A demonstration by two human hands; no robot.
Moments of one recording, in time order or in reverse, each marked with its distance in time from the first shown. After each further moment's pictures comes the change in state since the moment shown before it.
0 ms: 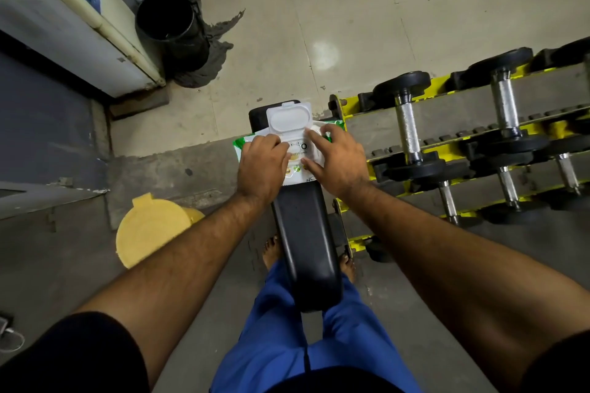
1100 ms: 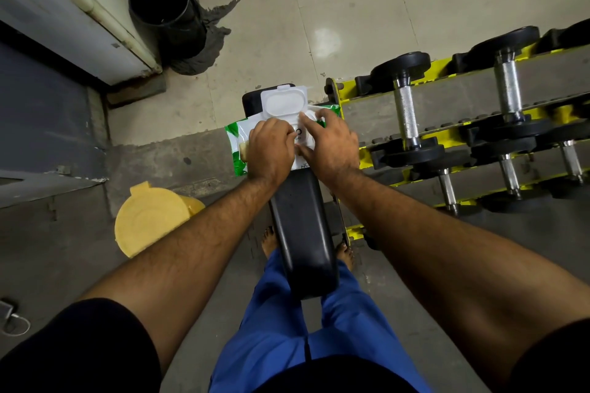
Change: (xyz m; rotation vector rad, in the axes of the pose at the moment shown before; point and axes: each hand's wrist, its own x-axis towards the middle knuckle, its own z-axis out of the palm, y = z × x) left_hand 0.010 0.032 0.006 -0.315 -0.009 -0.263; right_hand 0.001 -0.010 0.005 0.001 -0.019 0.092
